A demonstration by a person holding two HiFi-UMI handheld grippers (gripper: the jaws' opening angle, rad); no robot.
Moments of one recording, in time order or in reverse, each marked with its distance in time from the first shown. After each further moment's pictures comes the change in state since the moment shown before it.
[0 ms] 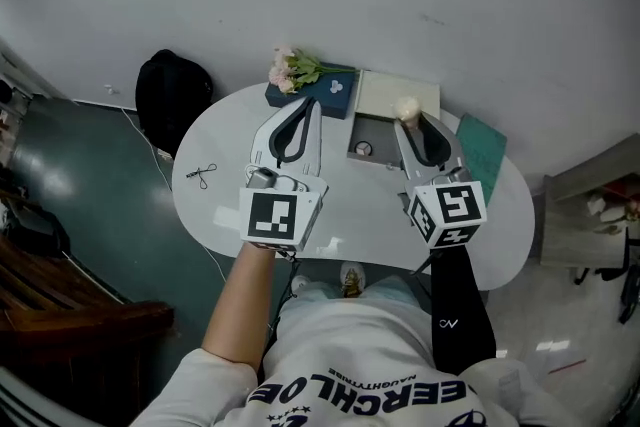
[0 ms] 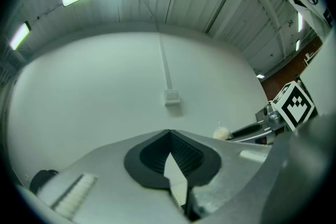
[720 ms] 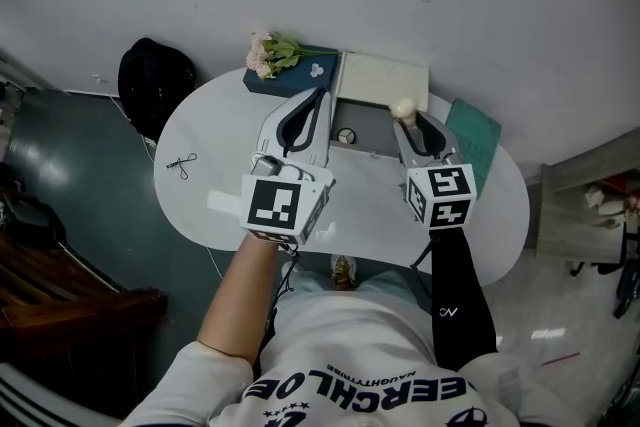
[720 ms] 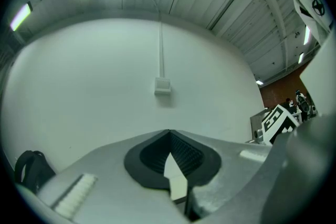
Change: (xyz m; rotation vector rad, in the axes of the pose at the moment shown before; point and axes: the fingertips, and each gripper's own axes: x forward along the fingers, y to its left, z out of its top) left arm 0.042 -0.054 -0.034 -0.093 0.065 -0.060; right arm 0.004 -0.063 -0.091 0.004 0.257 -0.027
